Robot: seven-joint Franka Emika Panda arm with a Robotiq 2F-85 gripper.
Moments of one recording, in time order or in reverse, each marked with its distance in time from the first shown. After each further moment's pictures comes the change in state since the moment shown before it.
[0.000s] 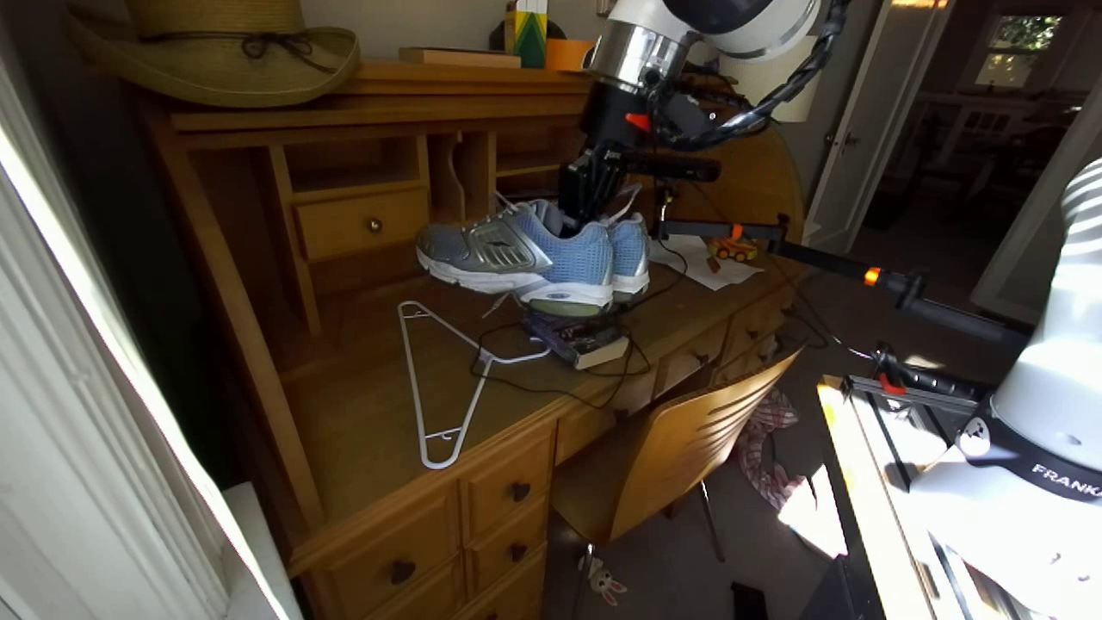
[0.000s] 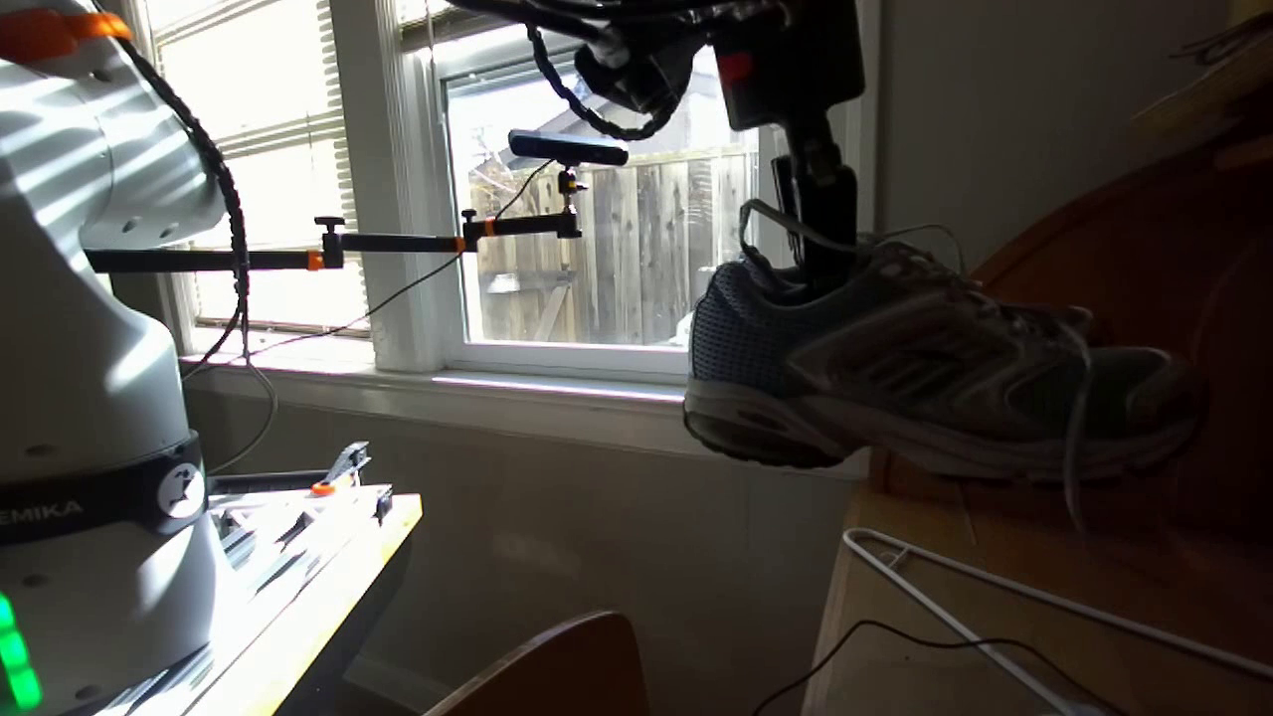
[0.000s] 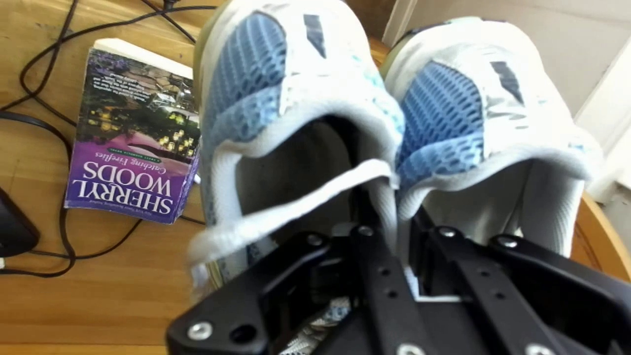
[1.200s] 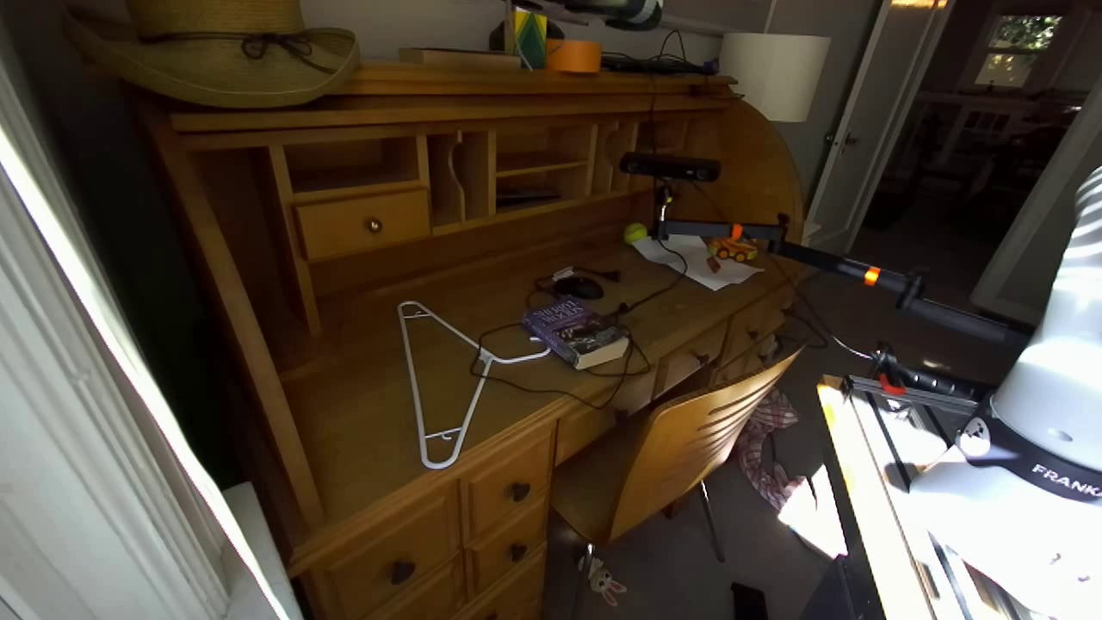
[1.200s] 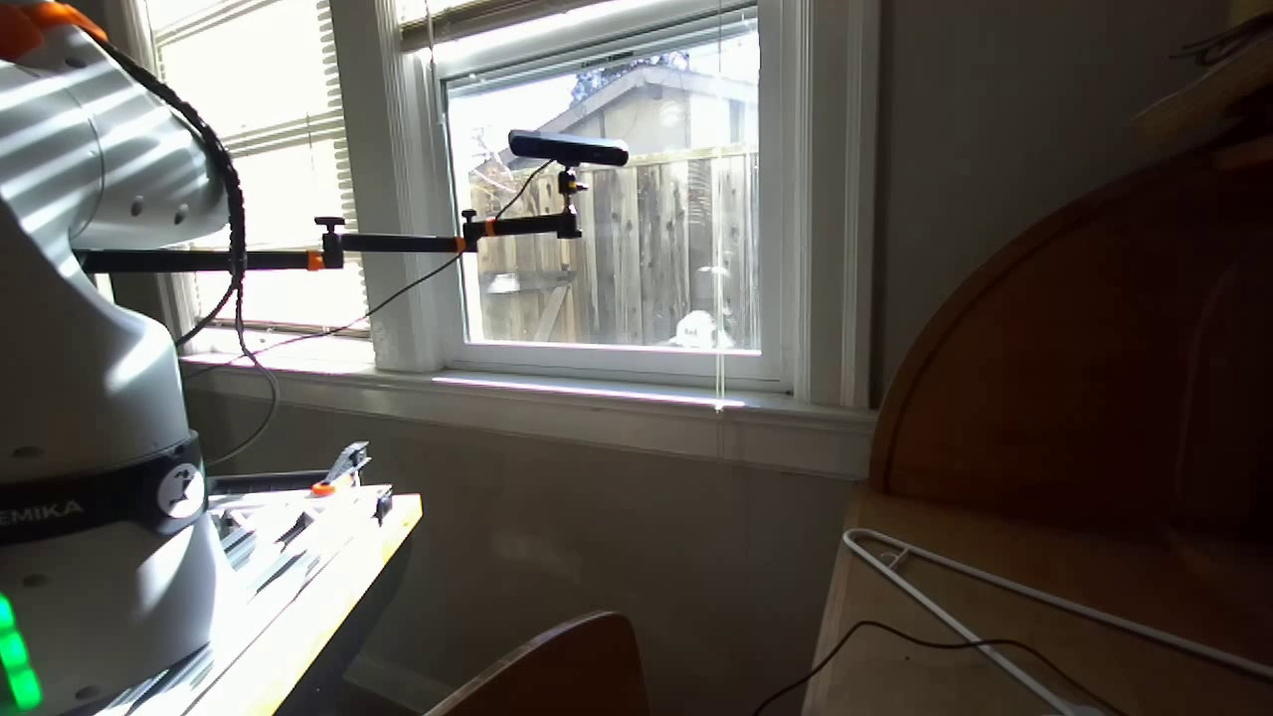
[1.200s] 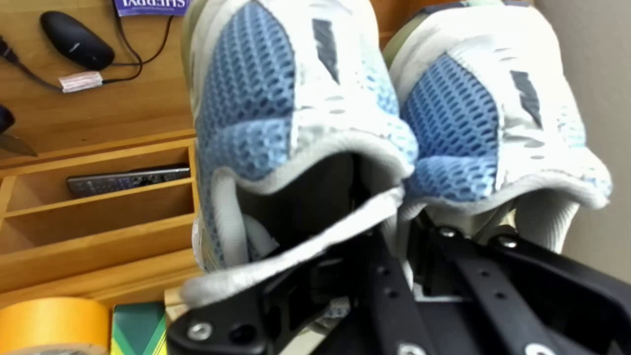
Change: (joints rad) arm -0.104 -0.262 0.053 0.389 -0.157 -0.261 0.449
